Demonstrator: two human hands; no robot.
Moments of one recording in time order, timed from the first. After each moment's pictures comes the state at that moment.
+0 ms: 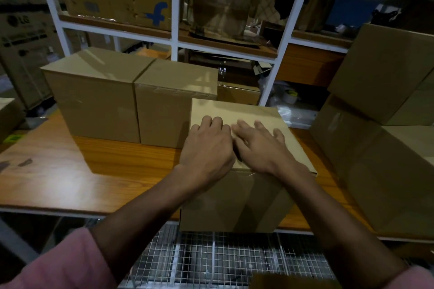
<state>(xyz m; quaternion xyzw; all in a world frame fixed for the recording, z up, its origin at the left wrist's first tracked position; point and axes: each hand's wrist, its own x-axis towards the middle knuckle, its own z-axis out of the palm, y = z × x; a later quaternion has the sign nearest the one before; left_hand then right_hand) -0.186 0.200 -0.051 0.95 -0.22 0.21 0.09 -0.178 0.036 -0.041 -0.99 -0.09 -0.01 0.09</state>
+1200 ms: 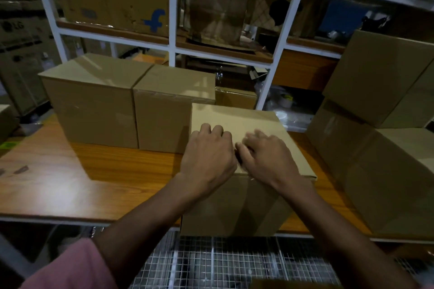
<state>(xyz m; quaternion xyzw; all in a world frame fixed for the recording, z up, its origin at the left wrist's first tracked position) -0.193 0.198 -0.050 0.95 -0.21 0.20 0.09 -0.196 0.035 -0.045 -0.98 -0.09 -0.17 0.07</state>
